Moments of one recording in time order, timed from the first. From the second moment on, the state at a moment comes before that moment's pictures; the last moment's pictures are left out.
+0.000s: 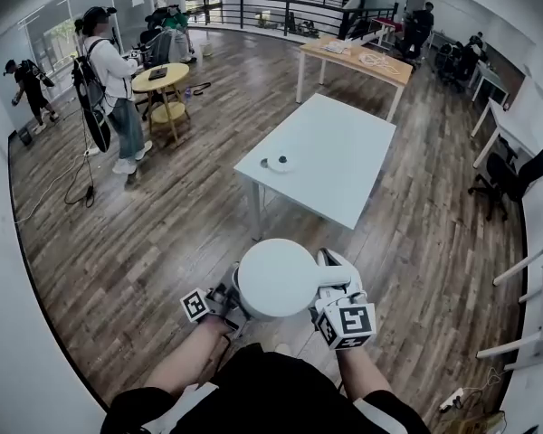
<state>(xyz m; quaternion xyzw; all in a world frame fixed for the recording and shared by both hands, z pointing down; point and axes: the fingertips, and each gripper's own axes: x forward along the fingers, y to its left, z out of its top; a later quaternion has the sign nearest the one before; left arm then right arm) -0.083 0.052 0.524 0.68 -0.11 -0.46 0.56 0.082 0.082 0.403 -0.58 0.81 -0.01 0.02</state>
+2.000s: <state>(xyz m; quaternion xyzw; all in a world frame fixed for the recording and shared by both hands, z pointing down) -0.058 -0.231 0.558 0.65 -0.10 -0.45 0.60 0.103 -0.199 0.430 -0.59 0.81 -0.03 0.00</state>
